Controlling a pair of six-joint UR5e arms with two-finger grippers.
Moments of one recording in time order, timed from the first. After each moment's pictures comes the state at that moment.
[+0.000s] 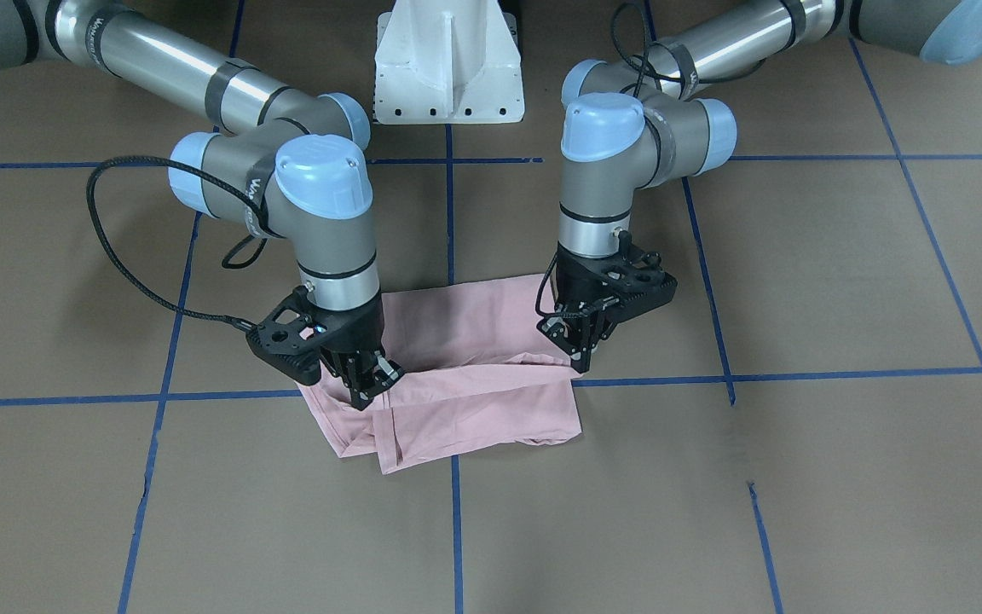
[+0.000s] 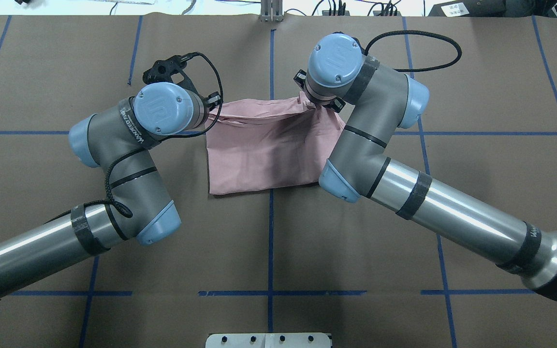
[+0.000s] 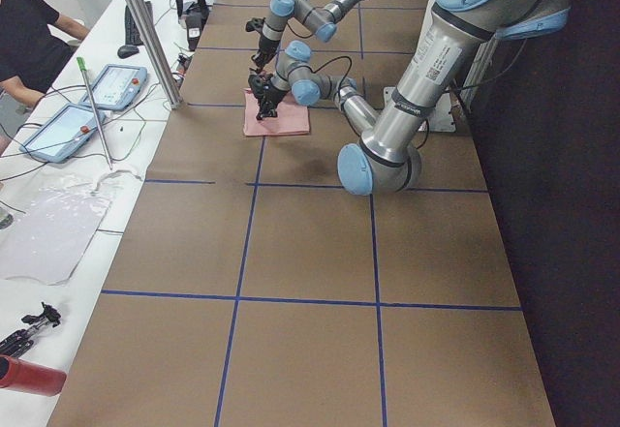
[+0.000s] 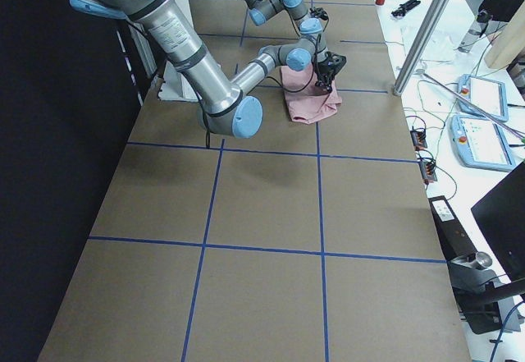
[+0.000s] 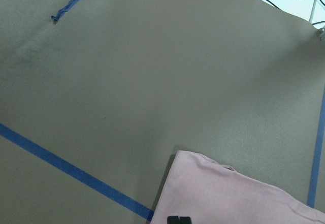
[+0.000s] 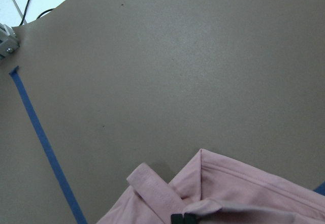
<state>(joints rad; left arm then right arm) -0.63 -2.25 -1.47 -1.90 -1.47 -1.63 0.68 -0.74 1.31 -1.32 1.65 1.74</state>
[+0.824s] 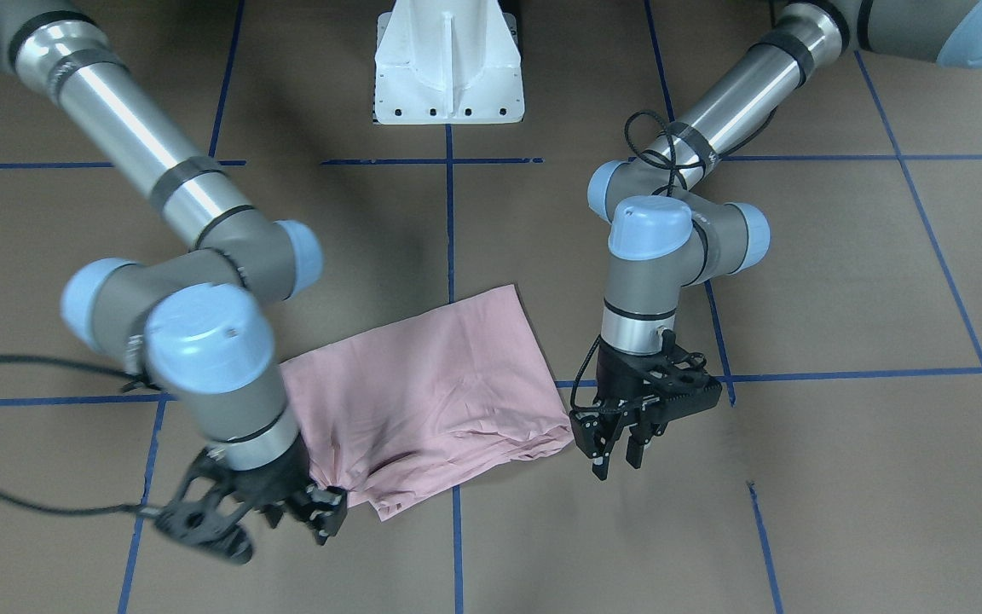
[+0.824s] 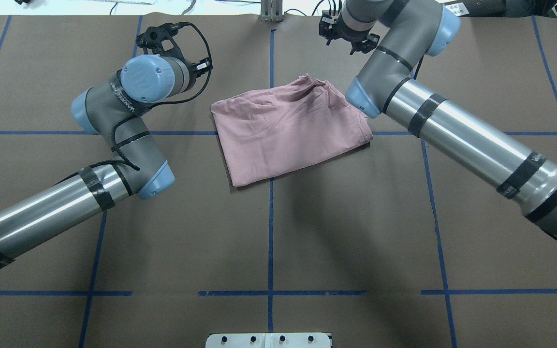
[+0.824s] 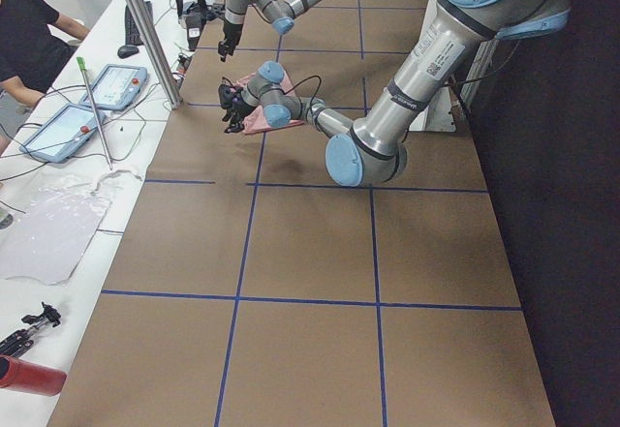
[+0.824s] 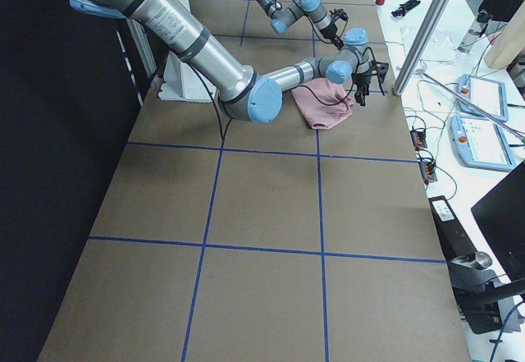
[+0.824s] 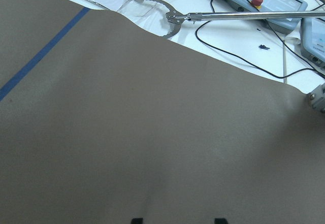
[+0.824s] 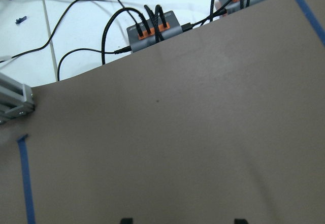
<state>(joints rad) -0.73 -2.29 -1.23 -2.23 -1.50 -1.45 0.93 -0.63 0.96 -1.08 1.92 1.30</state>
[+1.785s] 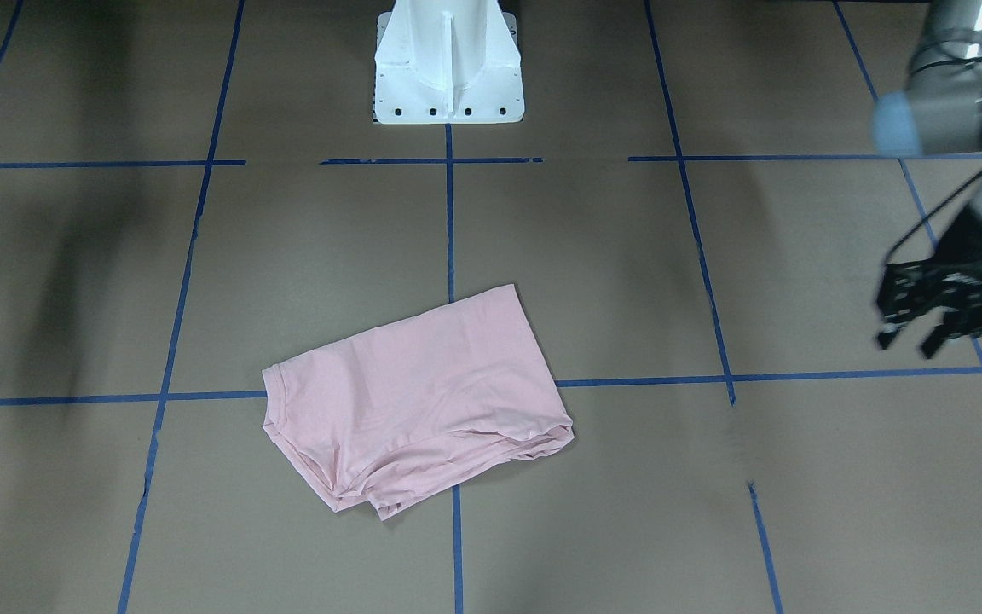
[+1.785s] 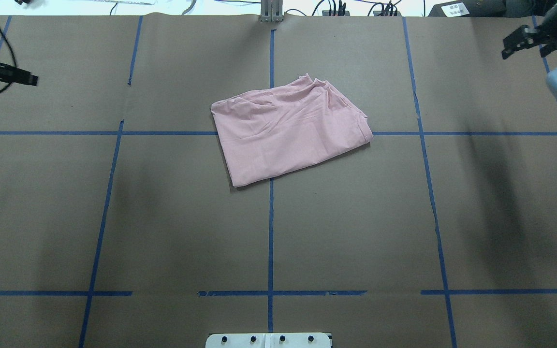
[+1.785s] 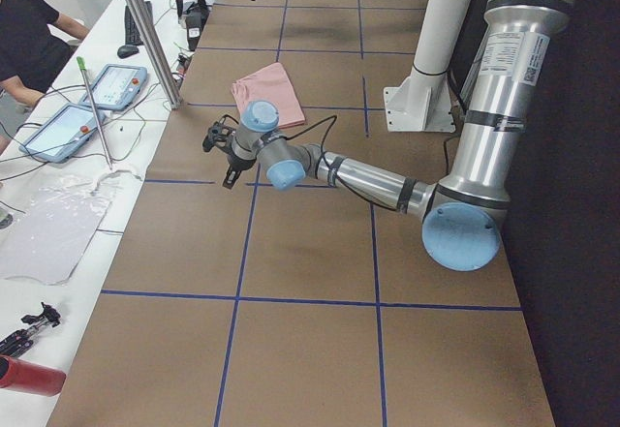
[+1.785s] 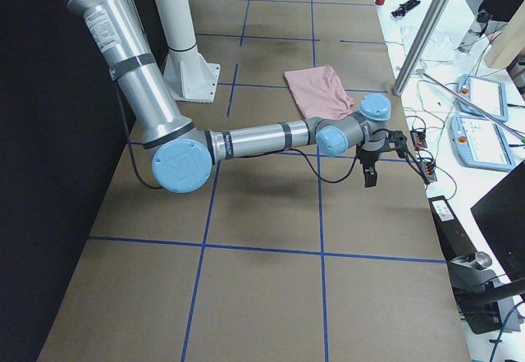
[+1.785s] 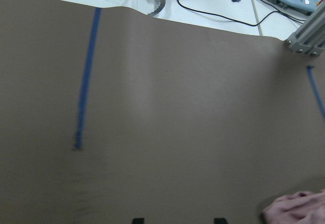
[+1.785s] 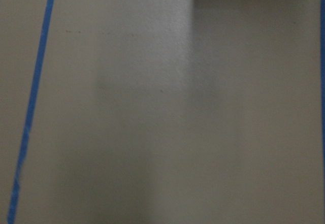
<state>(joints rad) -1.25 -1.71 -1.65 -2.21 -2.15 -0.47 1.32 -1.20 1.34 -1.25 2.24 0.44</state>
